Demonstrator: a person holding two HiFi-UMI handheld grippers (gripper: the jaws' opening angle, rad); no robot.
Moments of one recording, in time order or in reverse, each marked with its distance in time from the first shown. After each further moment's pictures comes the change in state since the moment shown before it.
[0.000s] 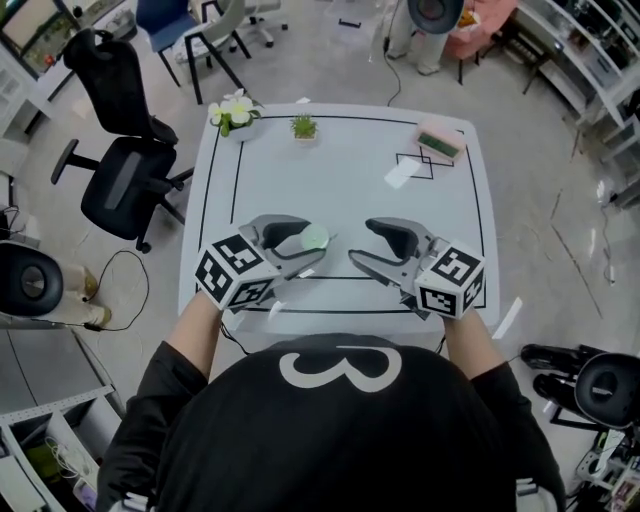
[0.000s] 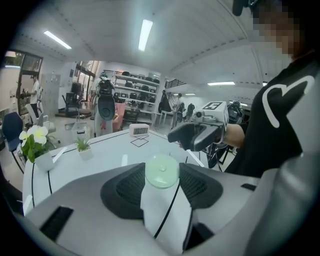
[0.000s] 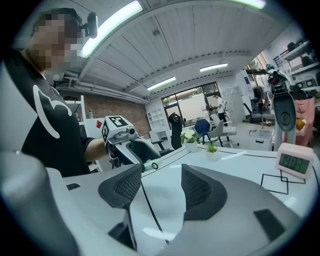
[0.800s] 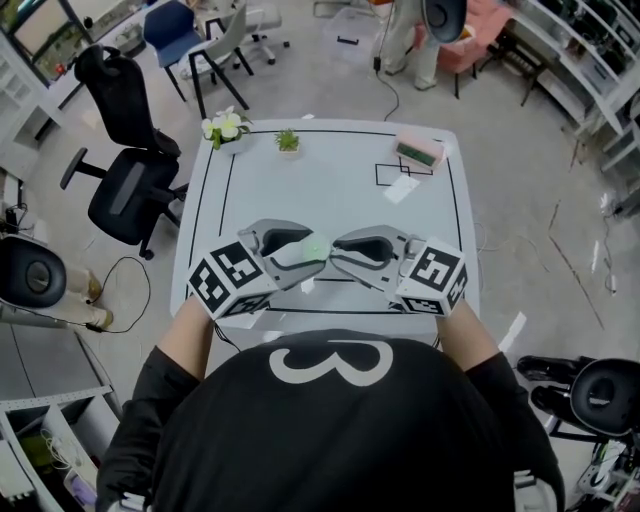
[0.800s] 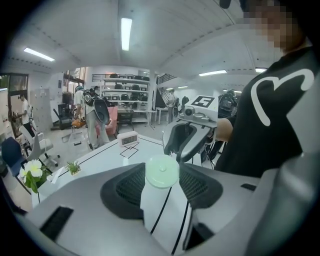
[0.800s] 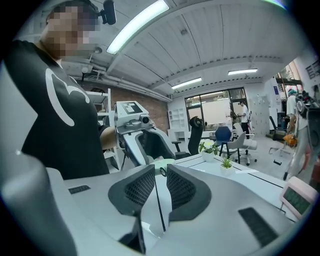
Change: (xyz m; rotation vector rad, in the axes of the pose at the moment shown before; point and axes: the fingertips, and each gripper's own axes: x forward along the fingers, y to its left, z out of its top) left arm 0.010 -0.065 0.059 0.148 0.052 0.009; right arm -0.040 0.042 0.025 -0.224 0.022 0.200
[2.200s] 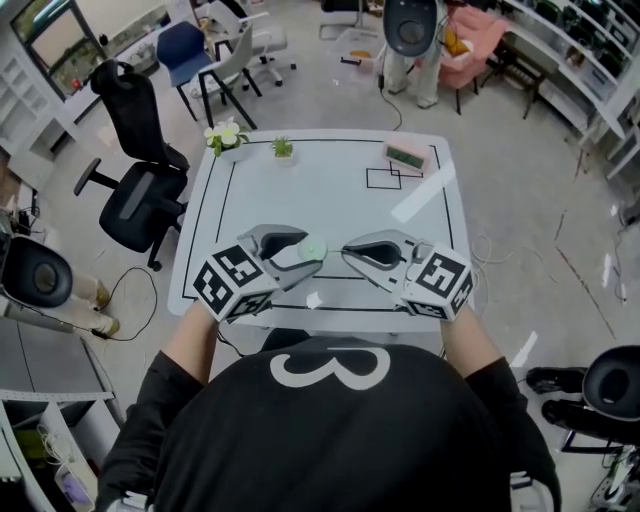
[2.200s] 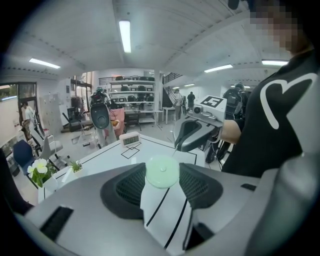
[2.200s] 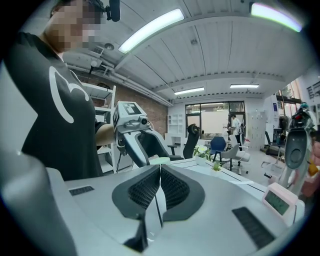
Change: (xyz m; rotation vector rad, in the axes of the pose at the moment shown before) left arm 0.020 -0.031 0.001 -0.004 0.018 0.113; right arm -0.053 0.014 -0.021 -0.112 -0.042 -0.064
